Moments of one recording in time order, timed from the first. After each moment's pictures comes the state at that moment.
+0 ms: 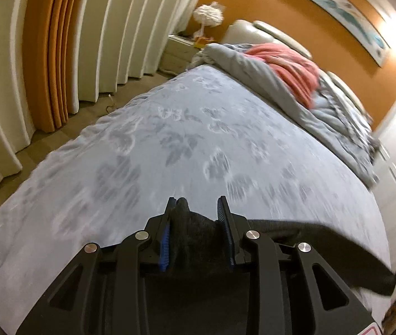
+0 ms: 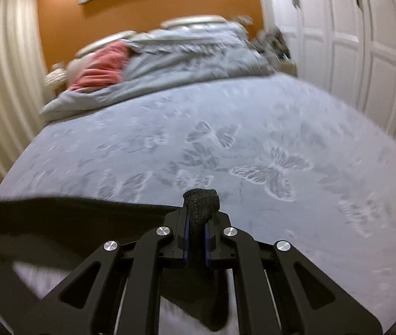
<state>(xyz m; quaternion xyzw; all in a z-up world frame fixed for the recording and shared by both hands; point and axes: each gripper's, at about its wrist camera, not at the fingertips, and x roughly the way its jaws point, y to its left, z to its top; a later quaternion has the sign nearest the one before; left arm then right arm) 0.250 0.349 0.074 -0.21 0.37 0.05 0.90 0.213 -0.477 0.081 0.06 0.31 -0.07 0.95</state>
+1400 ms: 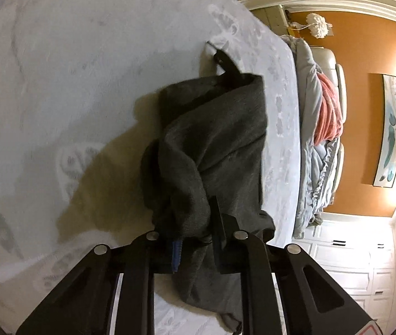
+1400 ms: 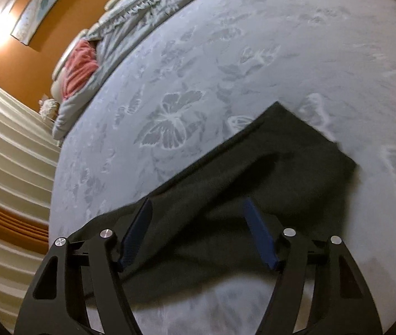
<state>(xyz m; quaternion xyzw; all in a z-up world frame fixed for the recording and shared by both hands) 0.099 0.389 -0.066 -0.60 0.41 0.05 0.68 0.120 -0.482 -0.029 0.36 0.42 -0.07 0.83</state>
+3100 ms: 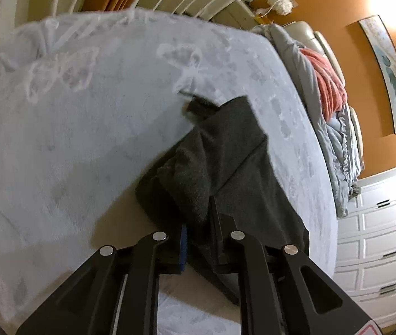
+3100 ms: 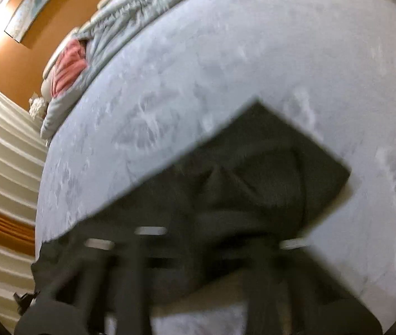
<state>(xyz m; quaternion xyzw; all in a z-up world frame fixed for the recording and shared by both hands) 0.121 0.405 -0.054 -0.43 0.41 0.06 0.80 0.093 -0.493 -0.003 0.34 0.36 -0.08 0.87</state>
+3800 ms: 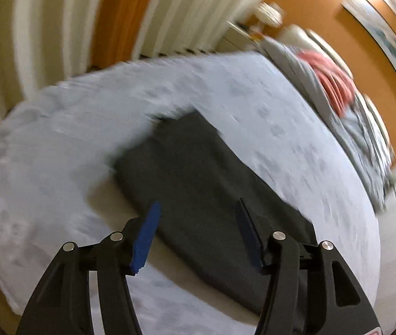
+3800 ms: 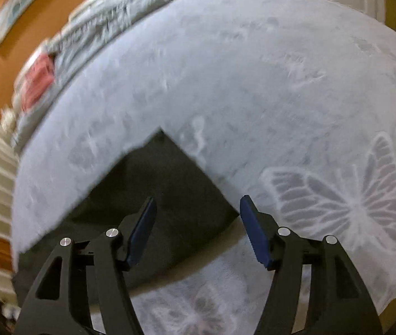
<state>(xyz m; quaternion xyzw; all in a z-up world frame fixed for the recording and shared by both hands) 0.107 0.307 0.020 -0.32 0.40 0.14 0.85 0.060 -0.554 -0.029 0.27 0.43 -0.19 0.84</state>
